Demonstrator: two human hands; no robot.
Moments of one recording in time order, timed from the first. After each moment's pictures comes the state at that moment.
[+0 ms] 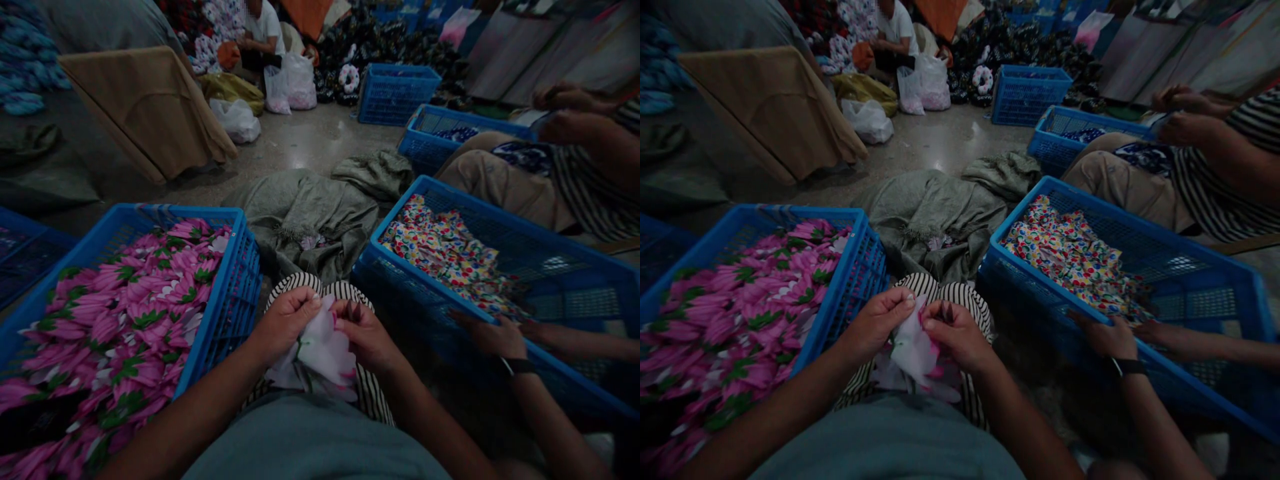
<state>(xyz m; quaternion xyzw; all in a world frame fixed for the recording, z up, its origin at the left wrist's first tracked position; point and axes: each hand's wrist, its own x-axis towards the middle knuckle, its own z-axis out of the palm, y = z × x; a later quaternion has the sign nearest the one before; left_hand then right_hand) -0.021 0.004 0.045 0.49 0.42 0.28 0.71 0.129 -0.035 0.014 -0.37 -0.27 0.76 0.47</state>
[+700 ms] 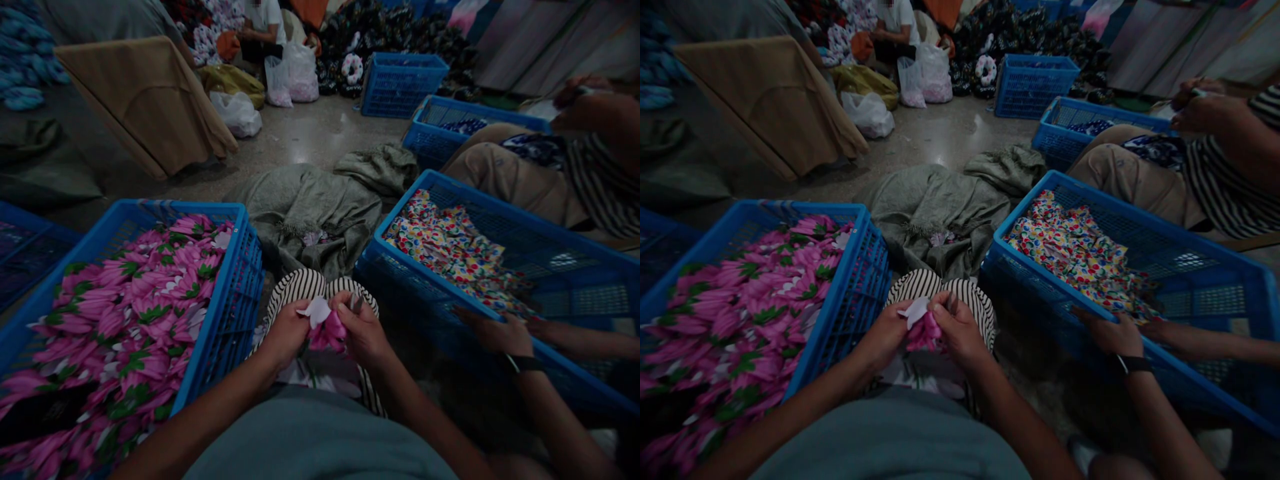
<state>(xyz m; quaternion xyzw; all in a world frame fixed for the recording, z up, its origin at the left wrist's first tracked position) -0.014 -0.008 0.003 0.23 0.45 0.34 0.79 0.114 -0.033 0.000 -0.39 -0.27 0.68 0.57</state>
